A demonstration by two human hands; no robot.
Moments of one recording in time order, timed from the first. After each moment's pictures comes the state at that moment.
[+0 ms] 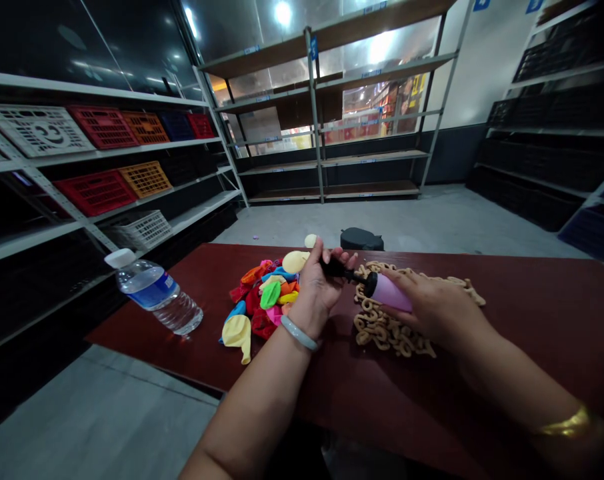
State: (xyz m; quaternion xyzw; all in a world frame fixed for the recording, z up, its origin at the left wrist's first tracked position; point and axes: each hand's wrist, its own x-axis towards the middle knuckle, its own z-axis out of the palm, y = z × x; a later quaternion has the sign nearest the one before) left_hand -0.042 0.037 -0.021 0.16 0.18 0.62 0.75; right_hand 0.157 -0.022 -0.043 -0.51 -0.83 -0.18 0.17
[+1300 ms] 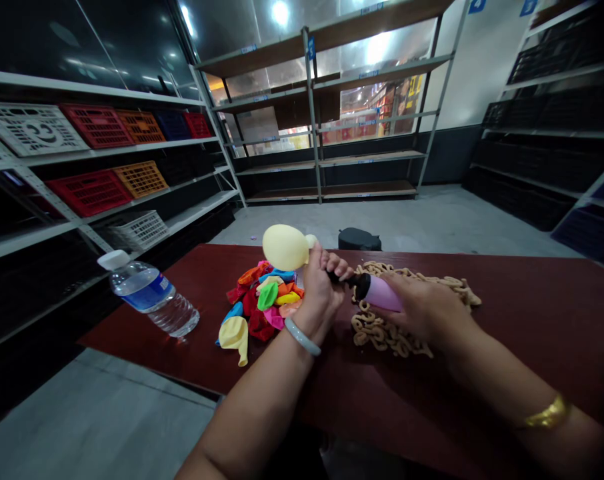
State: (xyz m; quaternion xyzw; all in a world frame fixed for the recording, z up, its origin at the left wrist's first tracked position) left_hand -0.035 0.034 -0.020 0.19 0.13 0.65 0.72; right_hand 0.146 -0.024 -0.040 -0.53 -0.82 -0.14 0.18
